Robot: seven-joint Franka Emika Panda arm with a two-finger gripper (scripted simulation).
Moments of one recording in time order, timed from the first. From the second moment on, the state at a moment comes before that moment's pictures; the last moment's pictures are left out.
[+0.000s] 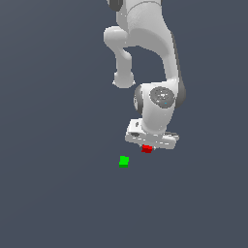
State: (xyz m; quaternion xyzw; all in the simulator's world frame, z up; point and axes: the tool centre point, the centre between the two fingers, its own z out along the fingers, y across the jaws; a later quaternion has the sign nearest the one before) arm 0.031 0.104 0.101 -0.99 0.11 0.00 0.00
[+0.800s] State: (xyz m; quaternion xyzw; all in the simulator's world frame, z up) arm 0.040 0.081 0.105 -0.99 0.10 0.00 0.00
